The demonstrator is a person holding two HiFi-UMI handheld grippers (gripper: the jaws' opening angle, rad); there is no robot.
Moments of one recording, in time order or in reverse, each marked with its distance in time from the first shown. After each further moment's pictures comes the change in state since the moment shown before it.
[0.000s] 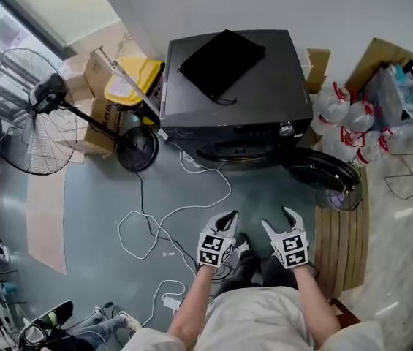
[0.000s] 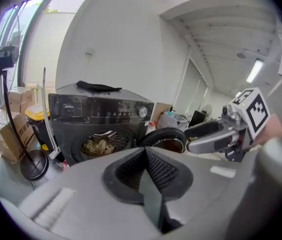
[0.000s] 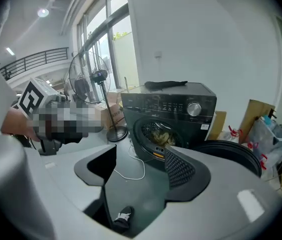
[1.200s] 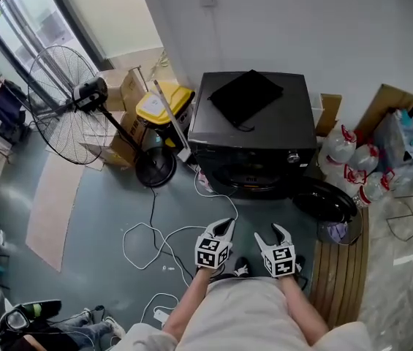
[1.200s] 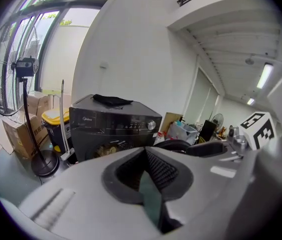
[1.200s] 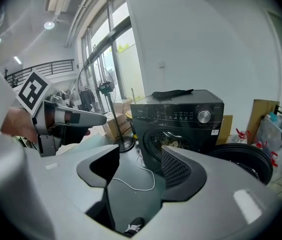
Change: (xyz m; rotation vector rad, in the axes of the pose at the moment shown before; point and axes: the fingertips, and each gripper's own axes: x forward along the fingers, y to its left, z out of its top) left arm -0.062 0.026 0.051 -0.076 -0.098 0.121; right arm -0.002 0.055 0.039 0.024 -0.111 0.061
